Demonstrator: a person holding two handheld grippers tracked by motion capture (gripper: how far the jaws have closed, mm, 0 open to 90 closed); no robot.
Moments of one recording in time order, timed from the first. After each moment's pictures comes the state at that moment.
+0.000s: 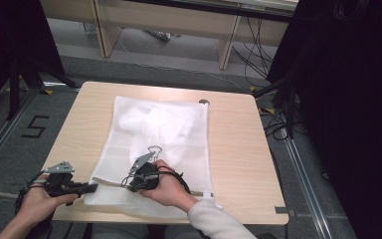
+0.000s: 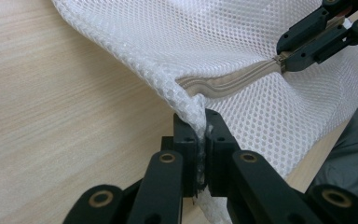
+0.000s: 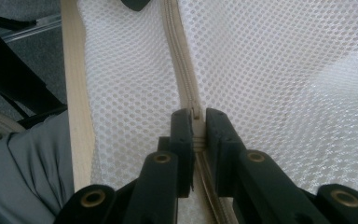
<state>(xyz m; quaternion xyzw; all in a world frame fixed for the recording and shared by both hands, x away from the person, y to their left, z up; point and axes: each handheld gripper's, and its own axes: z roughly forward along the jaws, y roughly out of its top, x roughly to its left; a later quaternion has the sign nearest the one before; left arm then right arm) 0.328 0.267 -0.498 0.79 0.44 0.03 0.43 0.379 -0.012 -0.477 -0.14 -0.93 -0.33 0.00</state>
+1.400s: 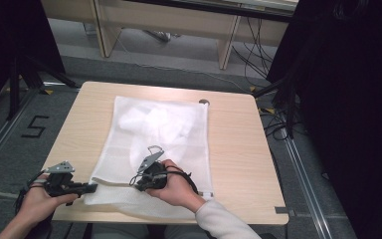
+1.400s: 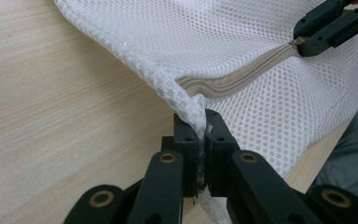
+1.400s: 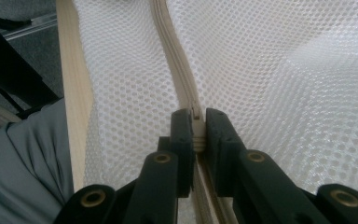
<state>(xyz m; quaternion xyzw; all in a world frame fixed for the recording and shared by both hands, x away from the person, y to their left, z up) 0.328 0.267 -0.498 0.79 0.45 0.03 0.42 0.380 -0.033 -0.472 -0.15 -0.93 -0.32 0.00</state>
